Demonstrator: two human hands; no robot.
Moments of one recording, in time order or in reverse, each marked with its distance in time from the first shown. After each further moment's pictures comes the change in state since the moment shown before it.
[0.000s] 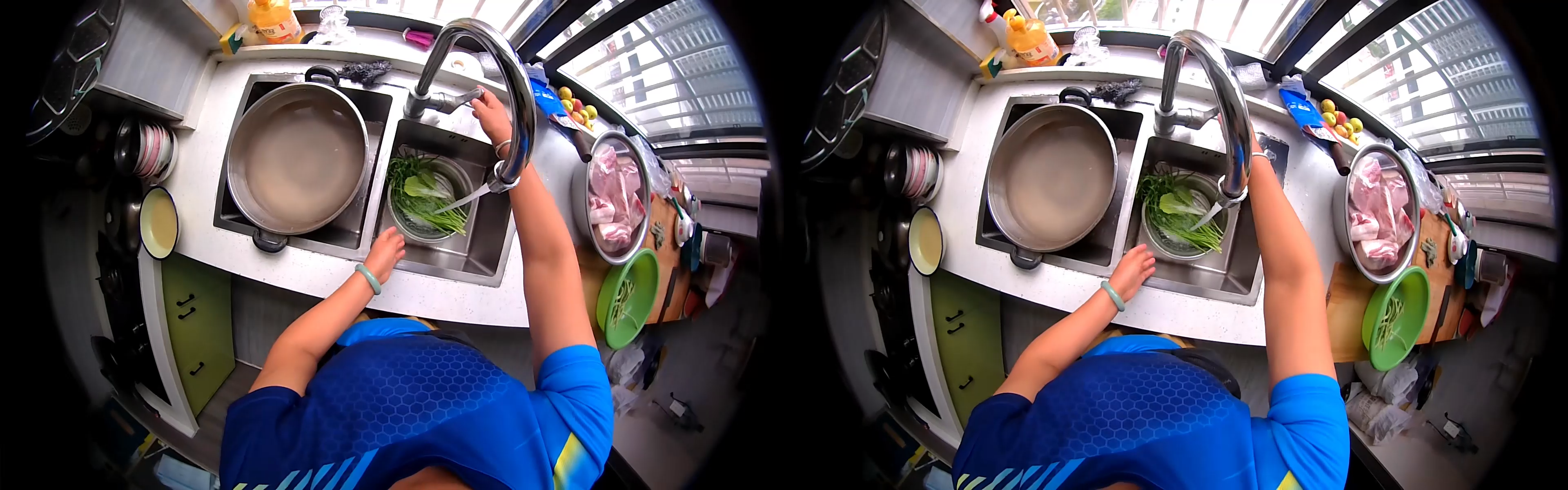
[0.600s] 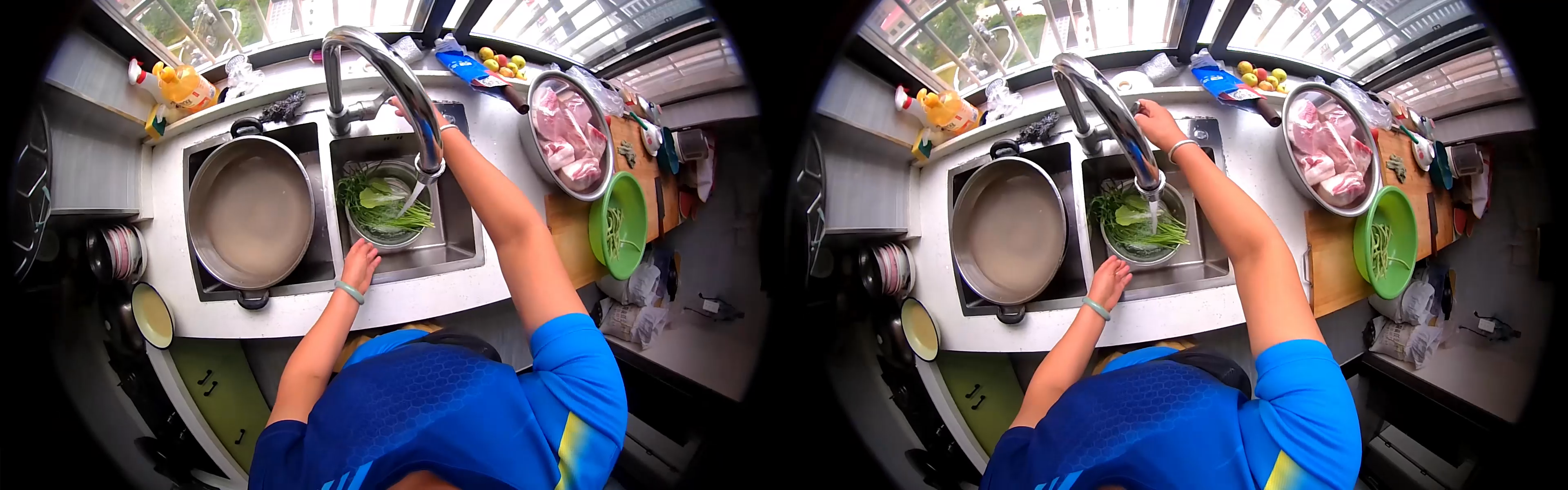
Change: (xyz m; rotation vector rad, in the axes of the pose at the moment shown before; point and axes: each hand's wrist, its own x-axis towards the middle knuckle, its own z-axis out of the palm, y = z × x) left_hand 0.041 -0.008 -0.012 -0.021 -0.092 -0.031; right_hand -0.080 -0.084 0.047 -0.340 0.085 -0.146
